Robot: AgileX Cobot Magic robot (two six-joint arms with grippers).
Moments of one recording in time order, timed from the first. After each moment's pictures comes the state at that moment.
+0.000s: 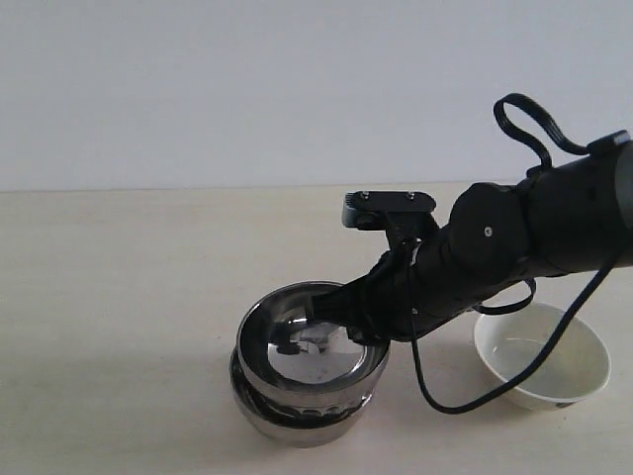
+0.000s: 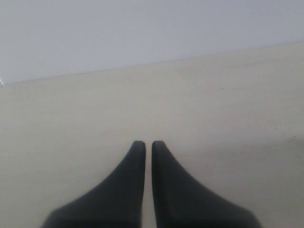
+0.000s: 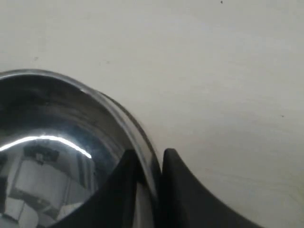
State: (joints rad) left arm -0.01 0.00 0.00 0.02 0.31 0.12; right arm 0.62 1.77 -0.97 0.32 0.25 0.04
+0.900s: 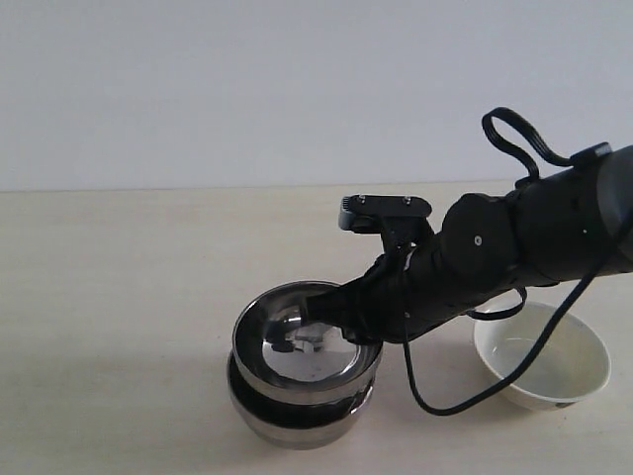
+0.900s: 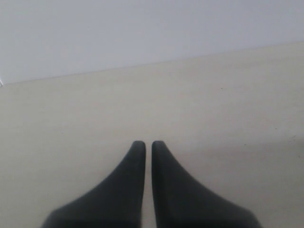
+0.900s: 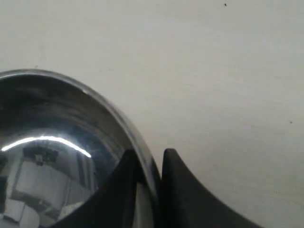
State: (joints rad) left arm -0.01 0.00 0.00 0.02 0.31 0.12; right arm 0.63 1.79 -0.97 0.35 0.20 0.04
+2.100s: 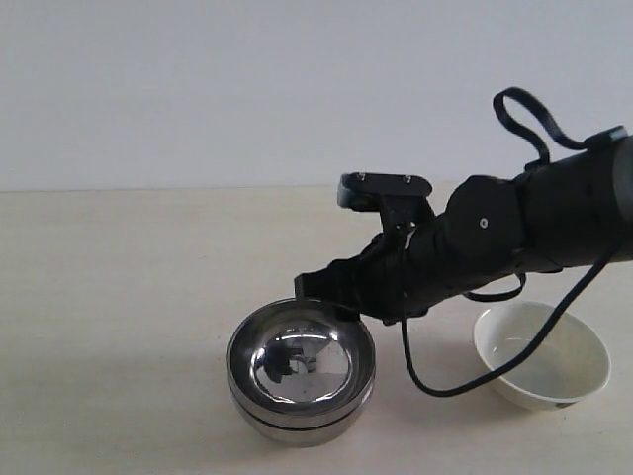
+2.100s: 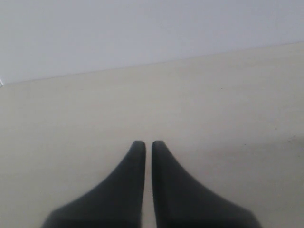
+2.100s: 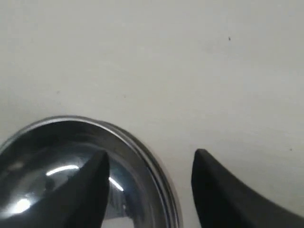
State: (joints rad) left arm -0.01 0.00 0.00 0.02 0.31 0.12; right arm 0.63 1.76 -0.99 0.37 0.18 0.01
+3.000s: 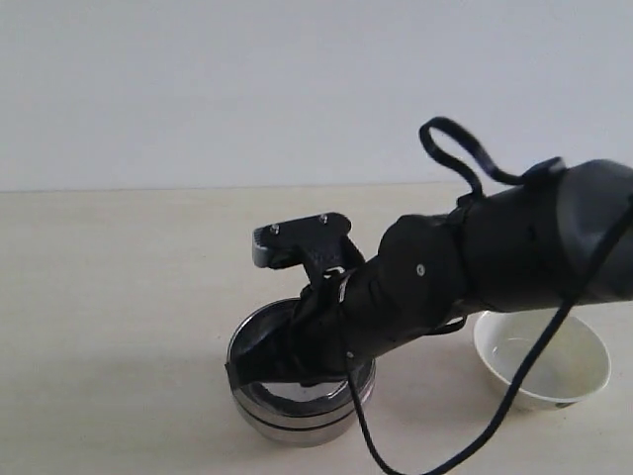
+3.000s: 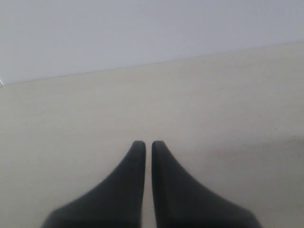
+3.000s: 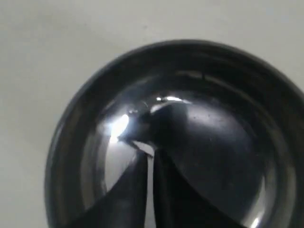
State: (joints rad) left arm -0.01 0.00 0.00 0.02 0.31 0.12; right arm 0.81 1.78 -1.00 0.37 0.24 -0.09
